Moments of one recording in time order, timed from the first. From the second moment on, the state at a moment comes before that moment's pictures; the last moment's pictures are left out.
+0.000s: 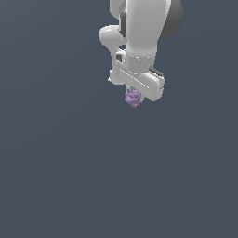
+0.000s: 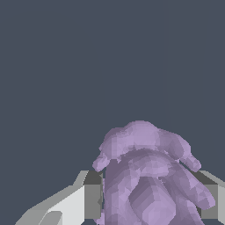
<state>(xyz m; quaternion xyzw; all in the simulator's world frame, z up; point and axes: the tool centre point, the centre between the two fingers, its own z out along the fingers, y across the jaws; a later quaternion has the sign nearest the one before) -0.064 0.063 0.298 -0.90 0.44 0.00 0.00</state>
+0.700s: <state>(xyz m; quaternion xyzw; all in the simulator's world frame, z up) -0.076 0.037 0.441 -0.90 0.44 0.00 0.00</state>
